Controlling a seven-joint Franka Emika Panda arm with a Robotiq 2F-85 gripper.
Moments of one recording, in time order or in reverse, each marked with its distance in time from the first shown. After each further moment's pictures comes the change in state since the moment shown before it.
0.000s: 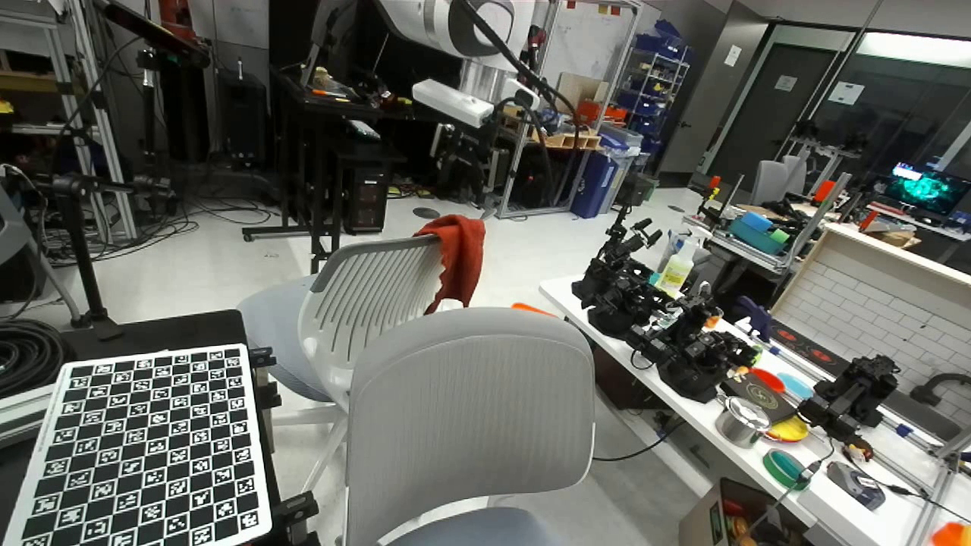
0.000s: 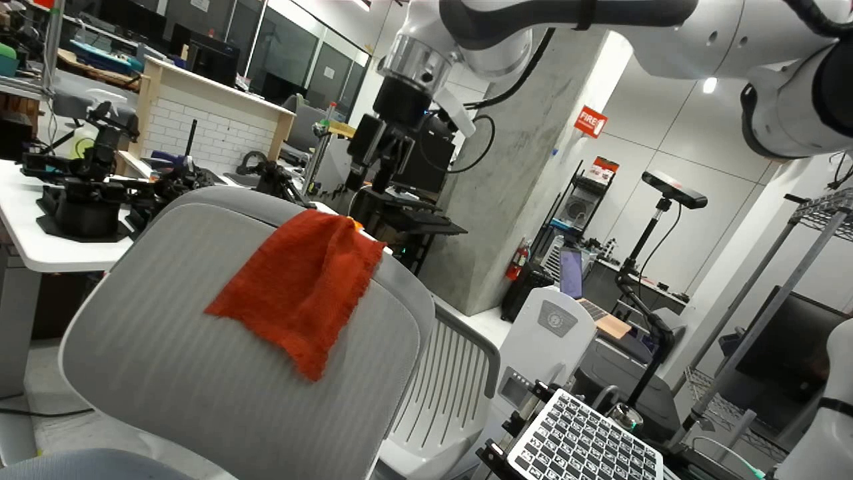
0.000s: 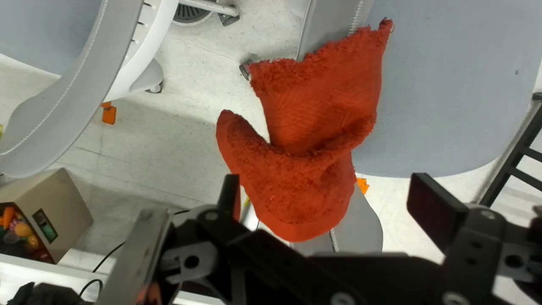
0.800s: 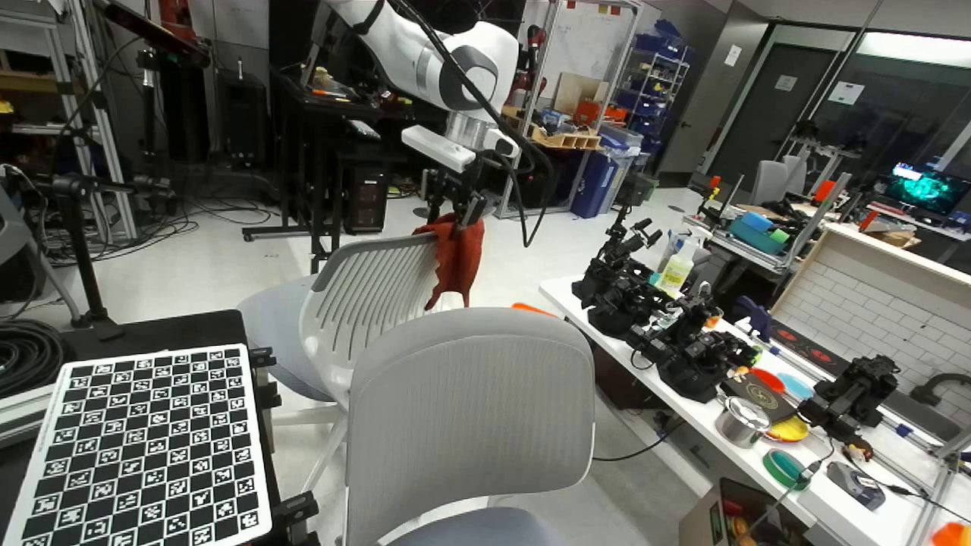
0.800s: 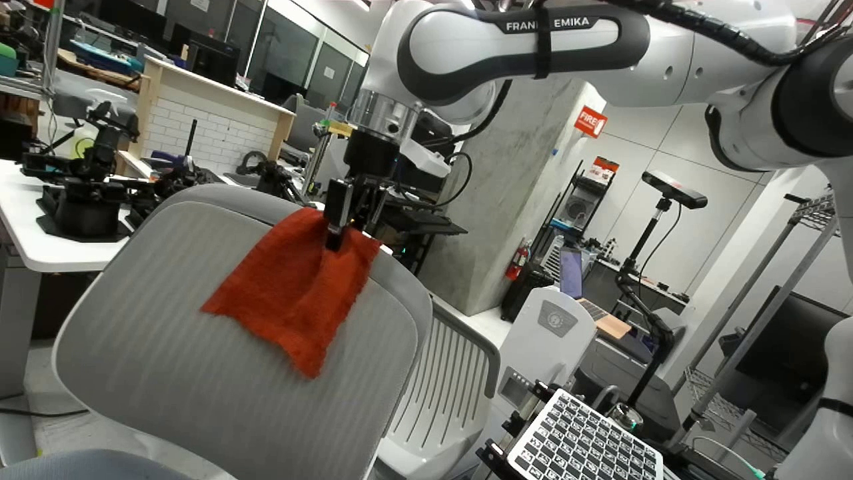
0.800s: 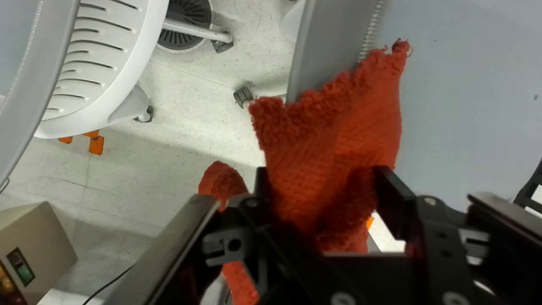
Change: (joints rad) arm 0.032 0.114 -0.005 0.007 -0.014 0.029 0.035
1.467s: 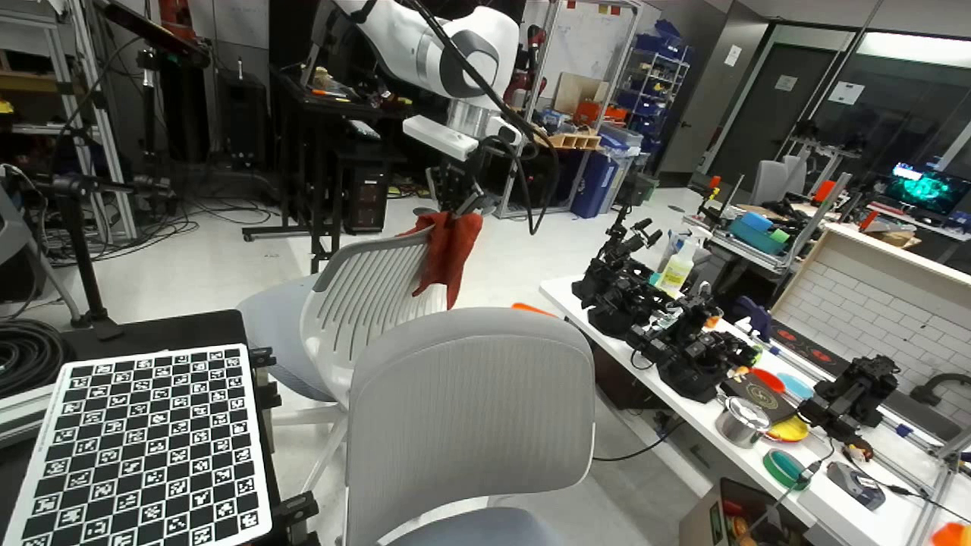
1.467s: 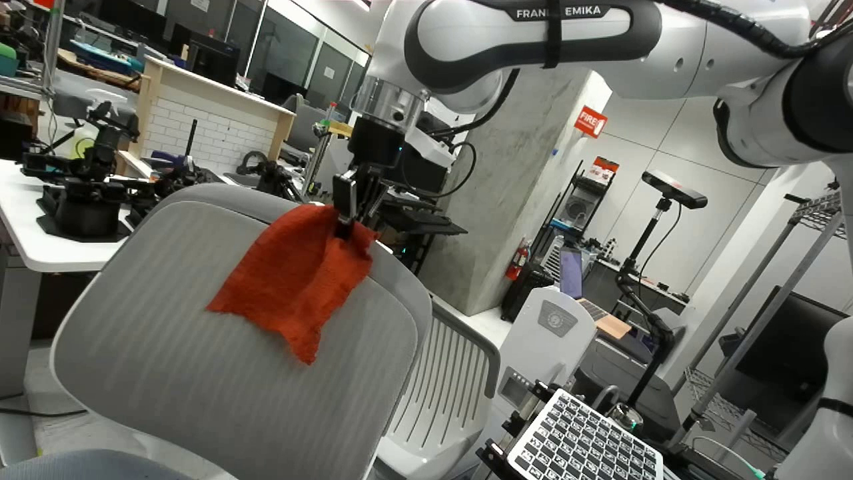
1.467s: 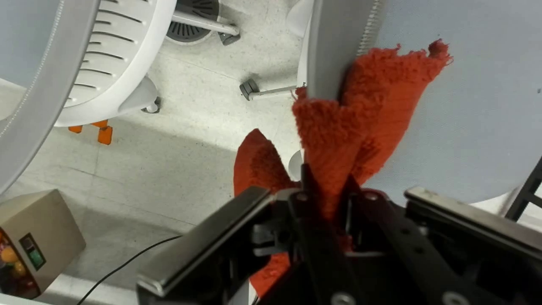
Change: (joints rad) arm 0.006 -0.028 -0.005 -0.003 -0.014 -0.004 0.001
